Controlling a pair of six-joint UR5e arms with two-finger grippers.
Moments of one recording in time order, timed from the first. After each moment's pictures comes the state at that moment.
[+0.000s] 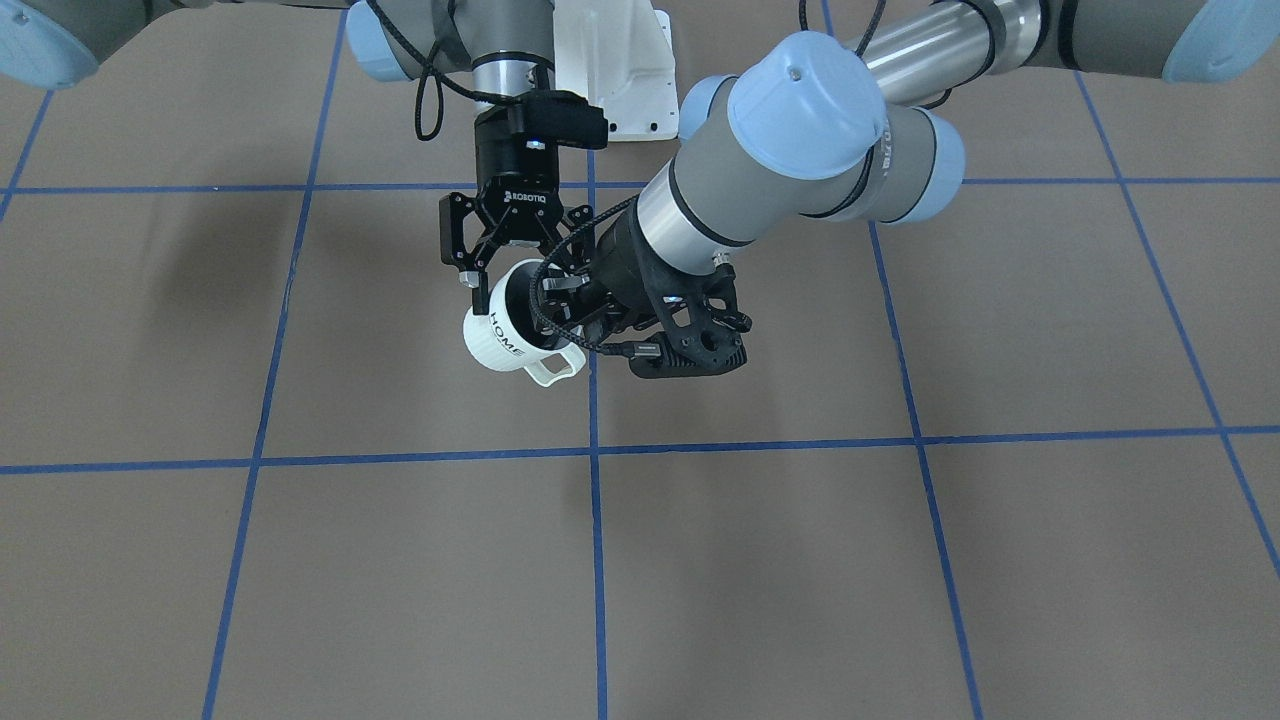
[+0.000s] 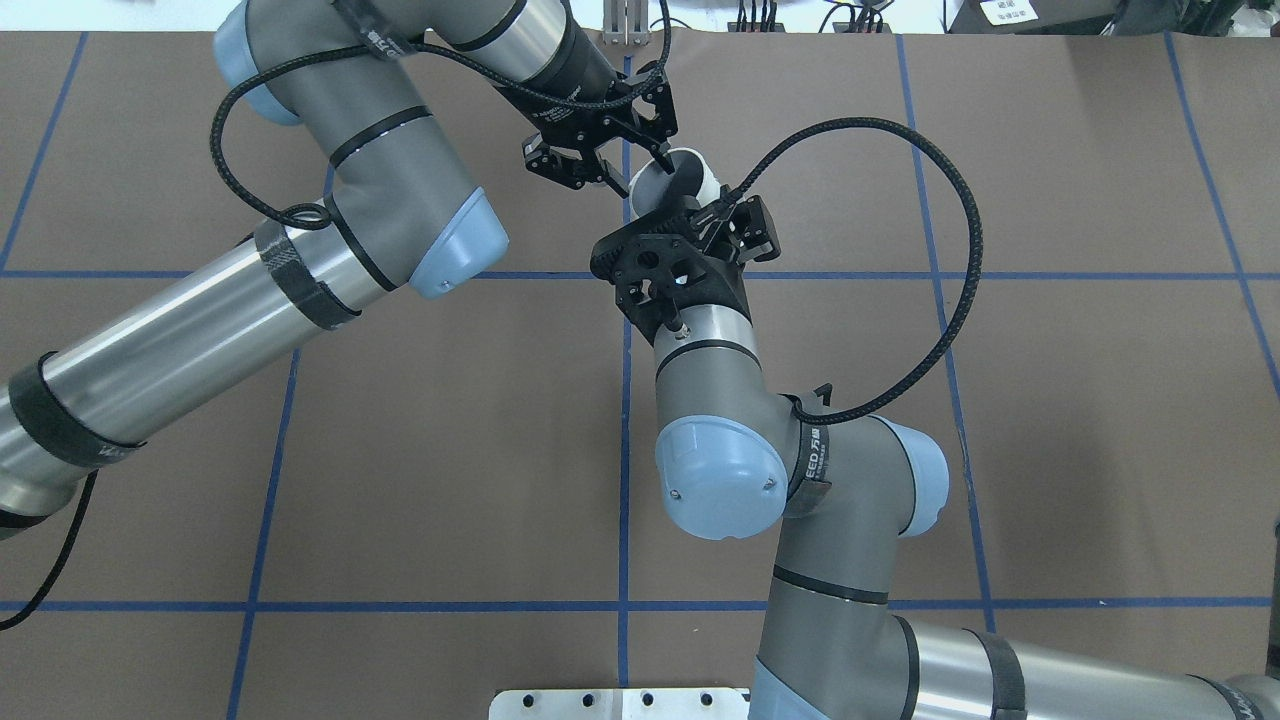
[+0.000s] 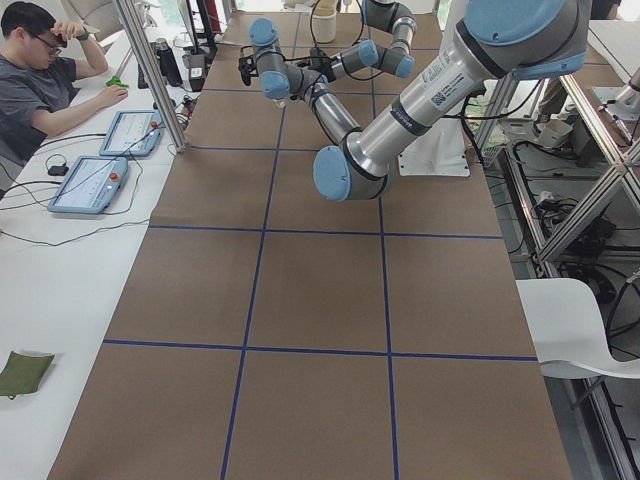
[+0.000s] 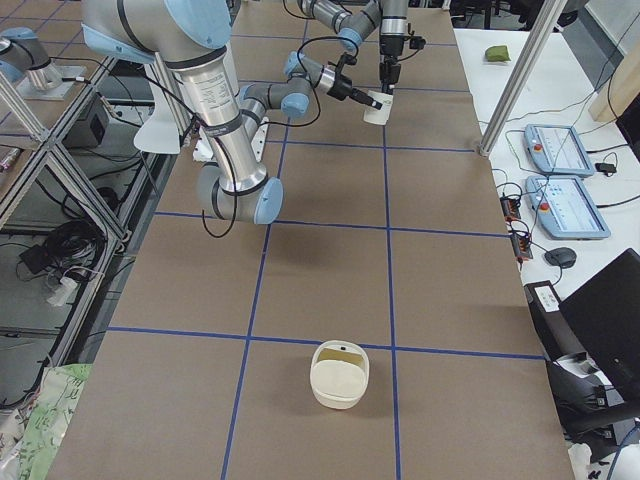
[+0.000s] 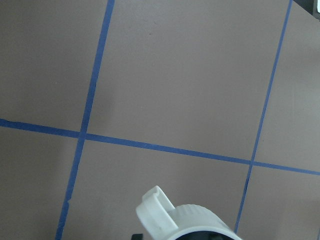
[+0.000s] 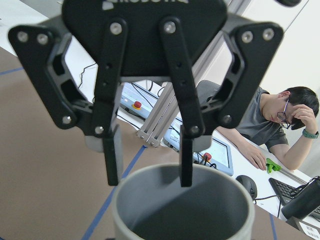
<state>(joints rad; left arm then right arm) -0.82 -2.53 -1.37 -2.02 -2.33 -1.52 0.33 -0.94 1.78 -1.34 0.71 0.67</state>
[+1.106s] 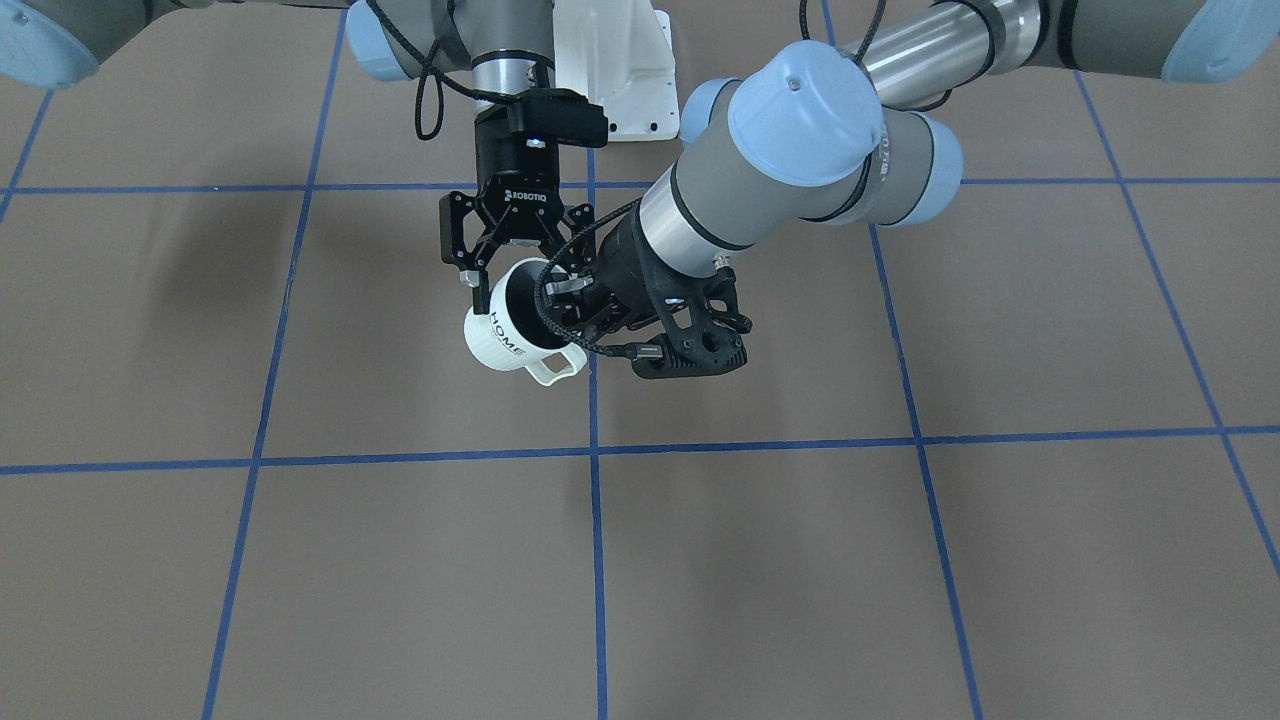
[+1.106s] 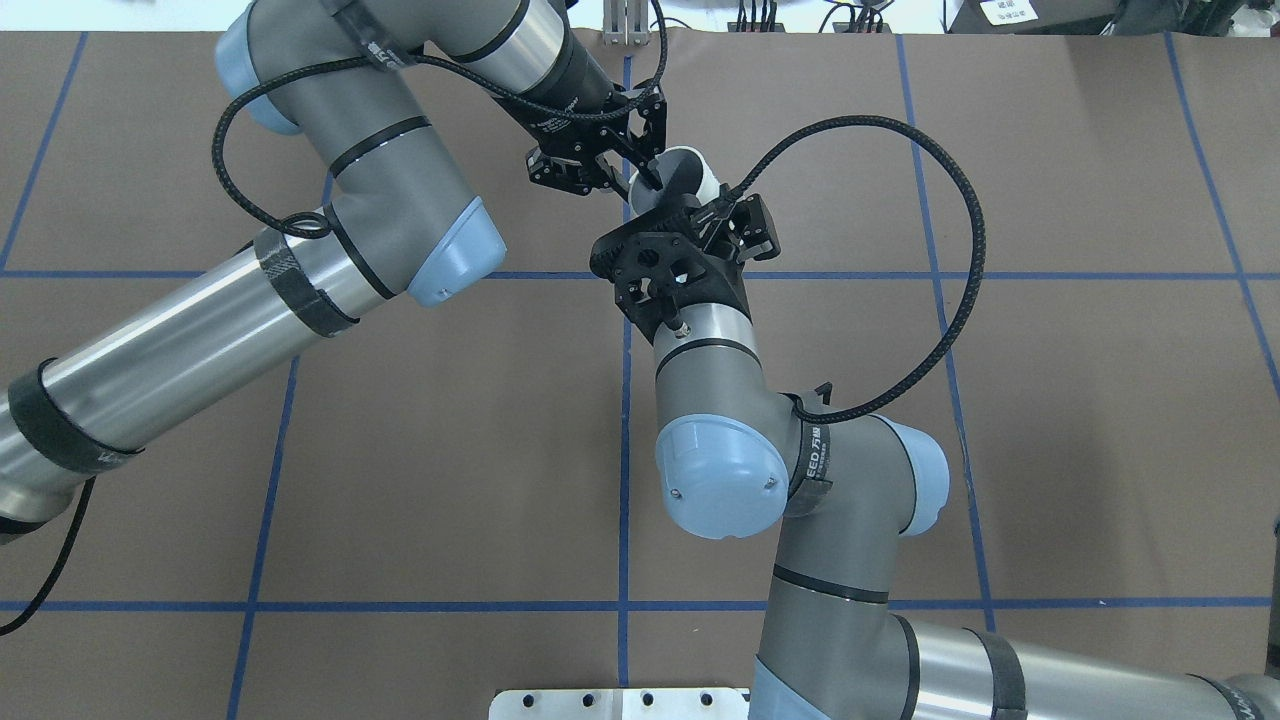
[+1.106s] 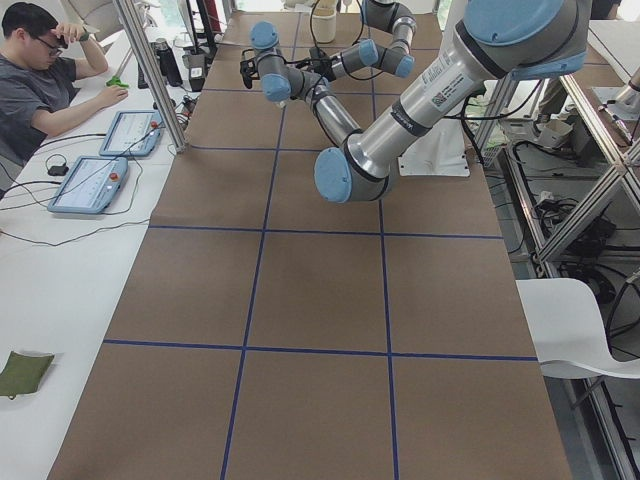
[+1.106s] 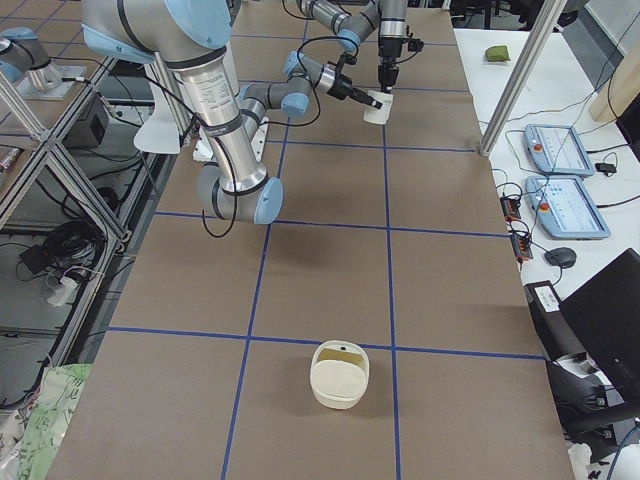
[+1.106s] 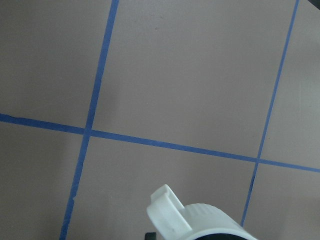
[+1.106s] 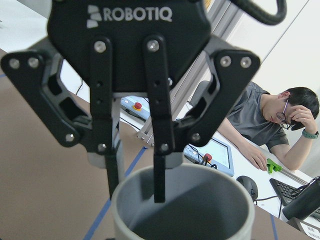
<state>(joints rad) -0.81 -2.52 -1.37 -2.03 -2.33 -1.52 0.33 -0.94 1.79 -1.34 0.71 0.67</state>
